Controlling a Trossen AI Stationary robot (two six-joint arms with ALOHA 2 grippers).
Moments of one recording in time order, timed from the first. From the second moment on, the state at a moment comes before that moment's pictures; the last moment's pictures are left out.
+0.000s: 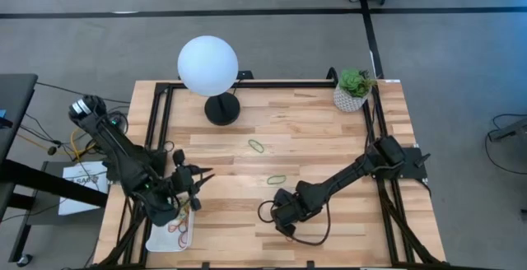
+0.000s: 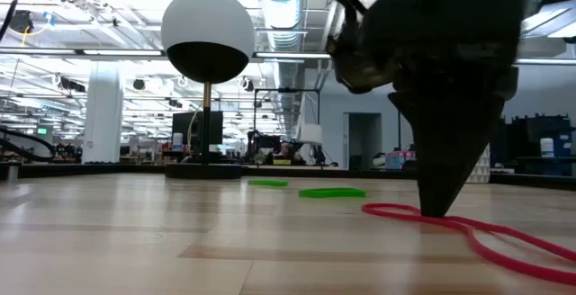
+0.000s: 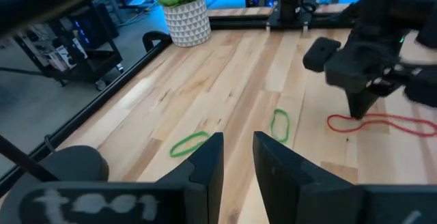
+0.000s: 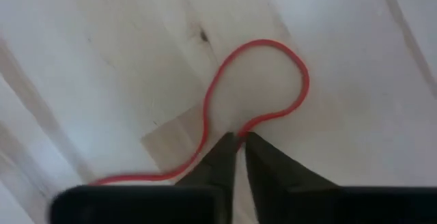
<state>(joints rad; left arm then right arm) -0.85 1.16 0.79 -0.54 -1.14 -0.73 0.49 2.10 1.40 -0.73 0.05 0.99</state>
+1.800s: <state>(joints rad) -0.55 1.46 0.79 0.01 -0.43 -0.28 0.46 2.12 1.70 -0.62 0.50 0.51</state>
